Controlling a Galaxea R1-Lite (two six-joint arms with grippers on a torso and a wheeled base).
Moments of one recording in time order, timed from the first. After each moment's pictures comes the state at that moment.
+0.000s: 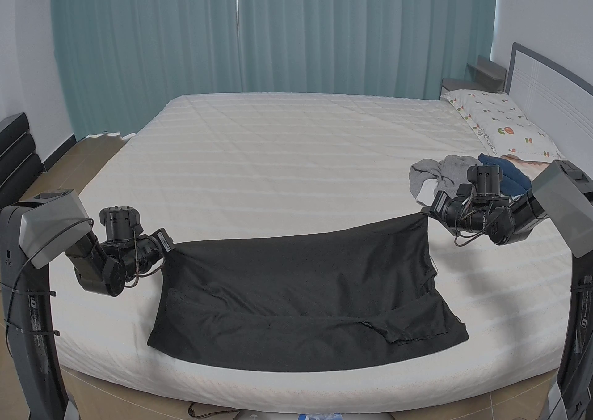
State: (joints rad) left arm 0.03 2.37 -0.95 -0.95 -0.15 -0.54; right arm 0.06 2.35 -1.32 -0.56 0.30 0.65
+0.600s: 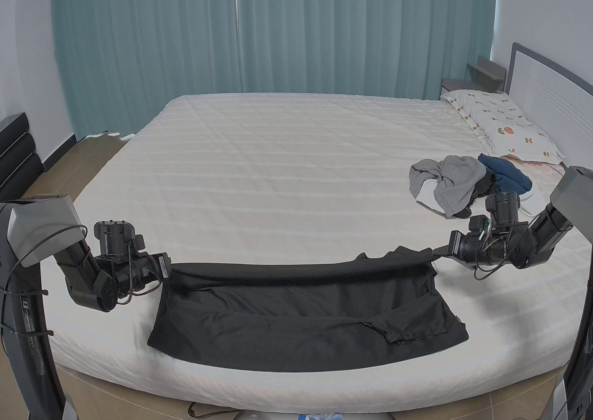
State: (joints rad) left arm 0.03 2.31 -0.77 -0.98 -0.16 -0.22; right arm 0.01 2.22 -0.98 -0.56 0.43 0.41
